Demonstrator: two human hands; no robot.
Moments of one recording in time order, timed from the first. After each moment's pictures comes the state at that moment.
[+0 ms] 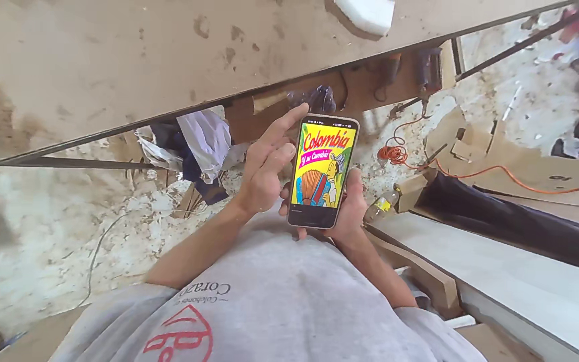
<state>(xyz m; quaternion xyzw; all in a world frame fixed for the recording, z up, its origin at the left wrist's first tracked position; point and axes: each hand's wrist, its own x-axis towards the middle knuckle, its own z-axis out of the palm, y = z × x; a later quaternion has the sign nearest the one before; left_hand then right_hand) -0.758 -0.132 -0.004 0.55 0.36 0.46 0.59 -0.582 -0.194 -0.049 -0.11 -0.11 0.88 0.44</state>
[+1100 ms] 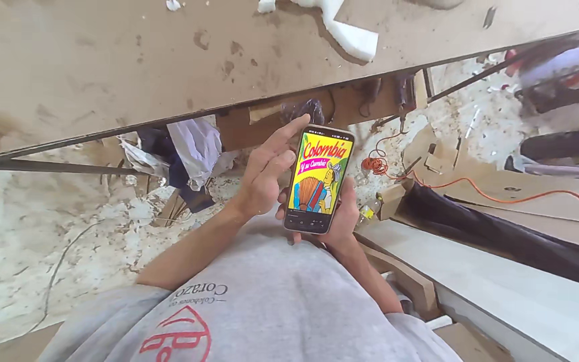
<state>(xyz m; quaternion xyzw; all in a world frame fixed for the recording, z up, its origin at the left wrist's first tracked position) -0.764 -0.124 -0.009 0.56 0.33 0.48 0.59 -0.588 -0.189 -0.042 -0.10 -0.13 0.88 0.46</state>
